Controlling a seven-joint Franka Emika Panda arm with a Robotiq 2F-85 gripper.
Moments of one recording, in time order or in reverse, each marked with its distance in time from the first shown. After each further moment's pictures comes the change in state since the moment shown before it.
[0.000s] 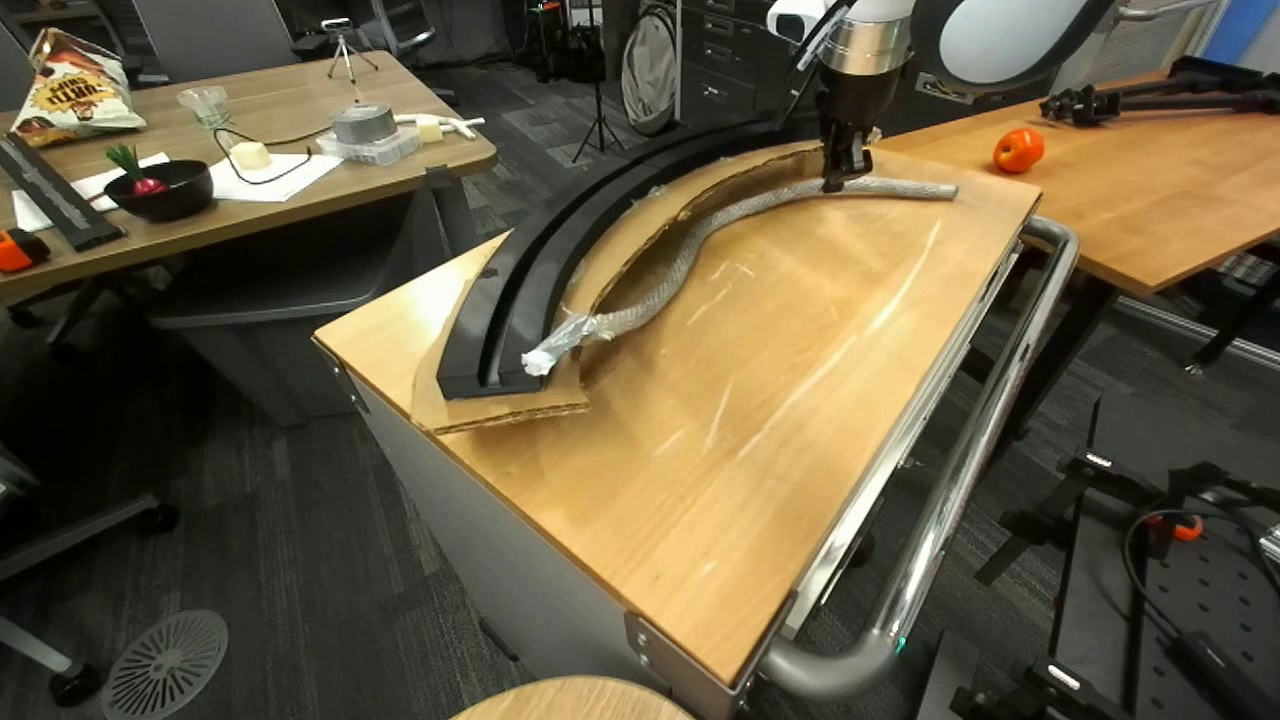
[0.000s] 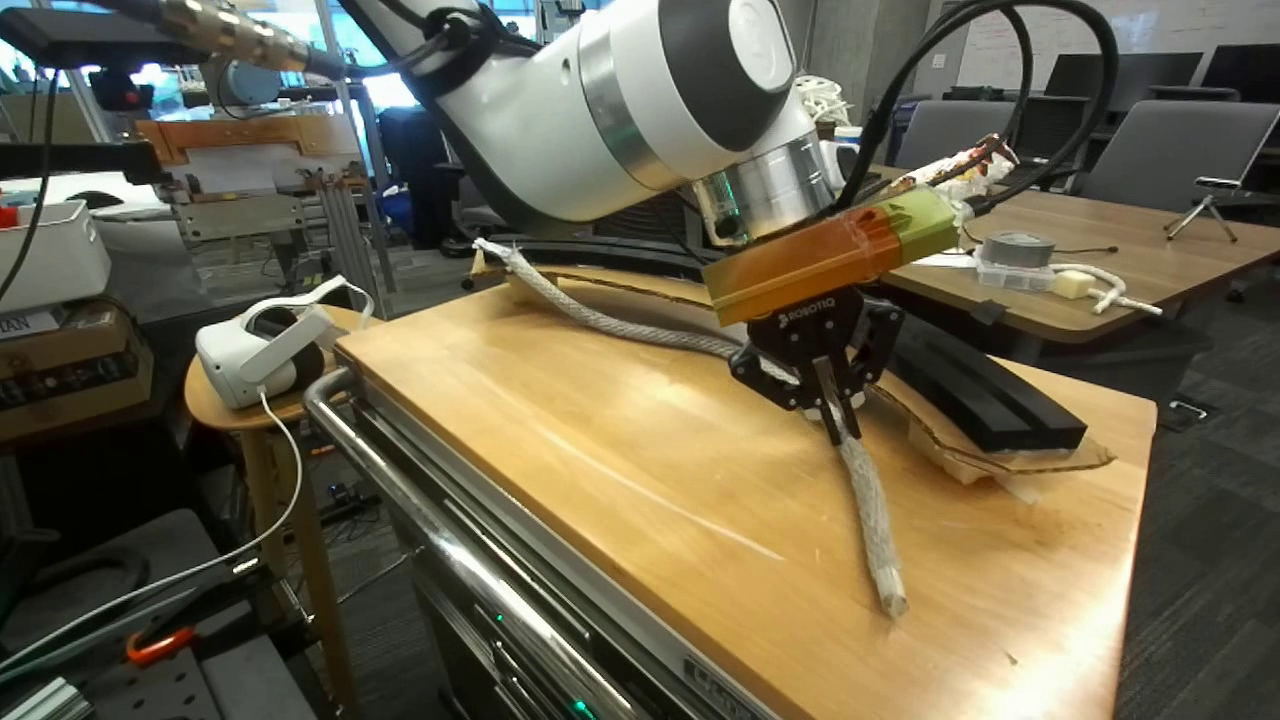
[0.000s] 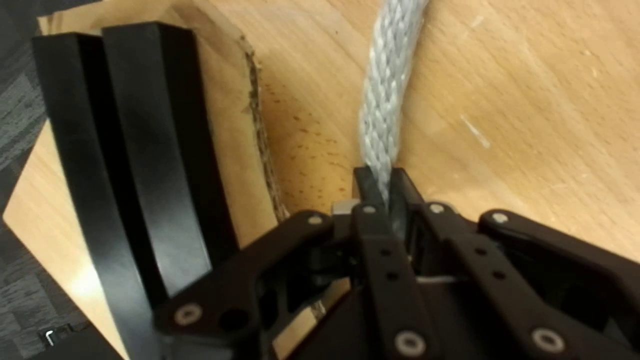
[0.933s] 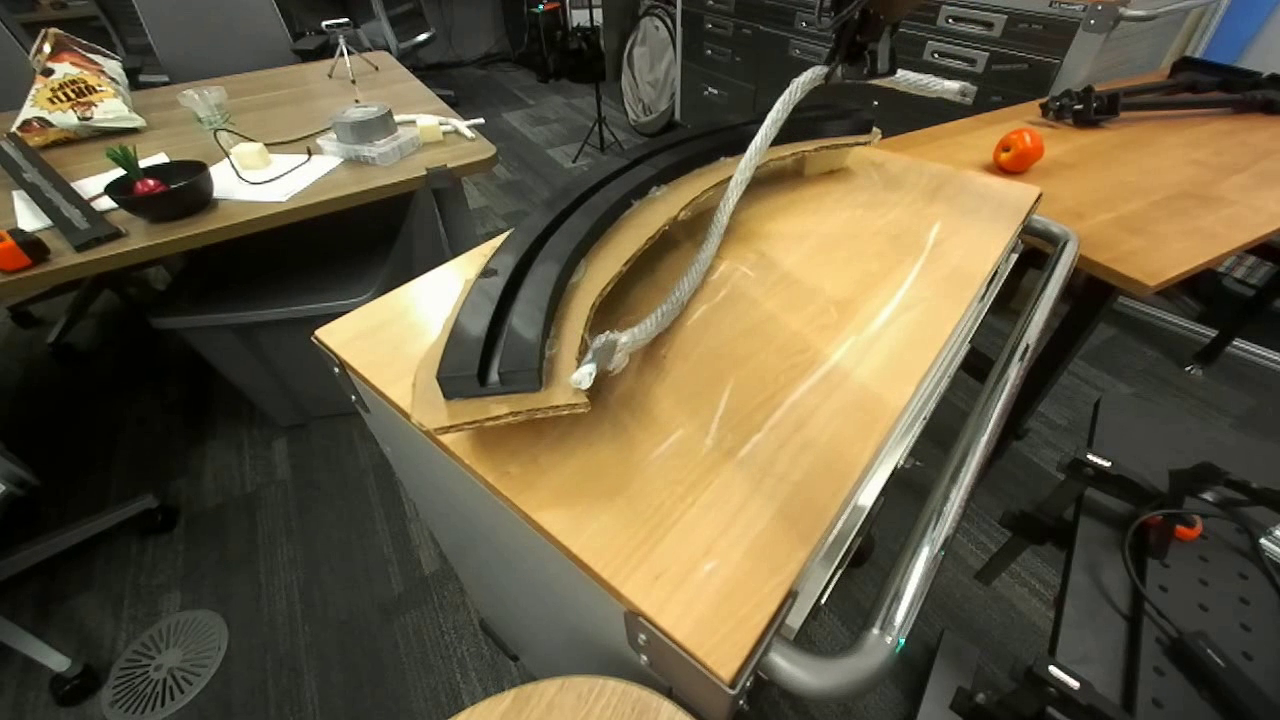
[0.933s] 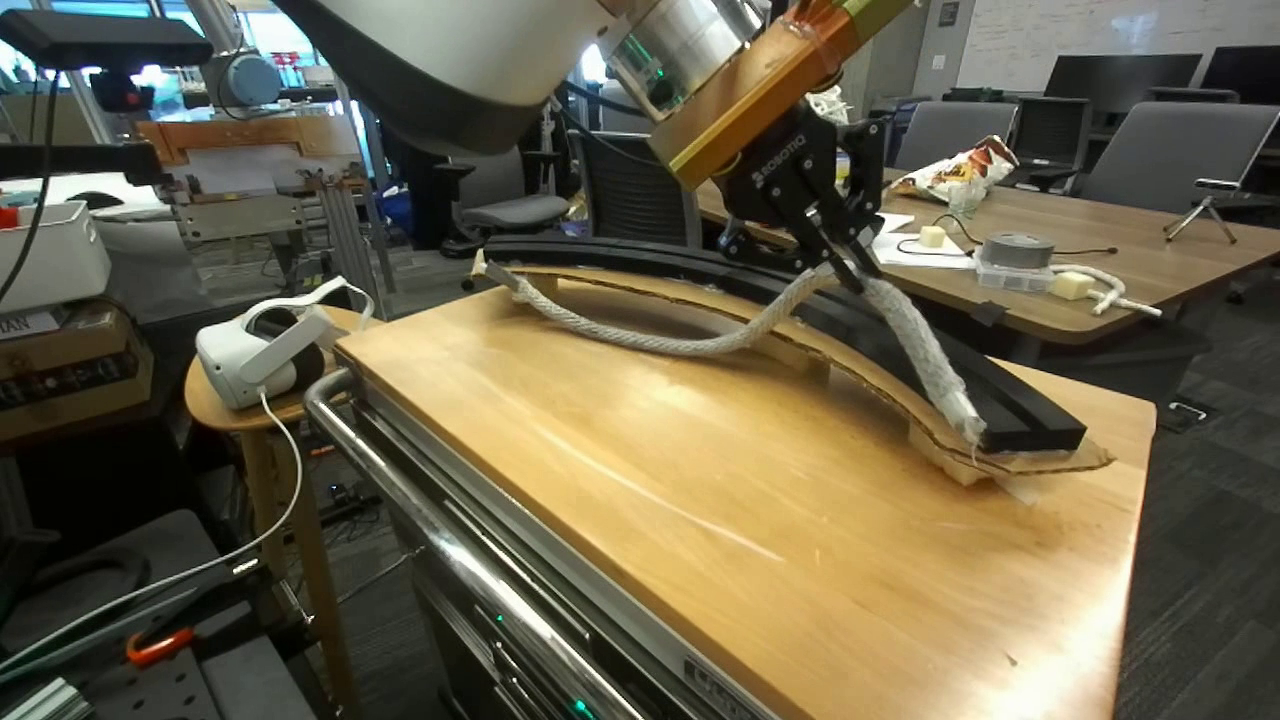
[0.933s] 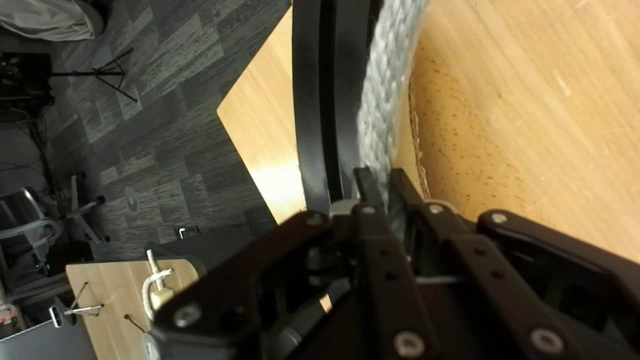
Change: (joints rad) arm 0.022 -0.258 -0.003 -0.111 -0.467 0.089 0.309
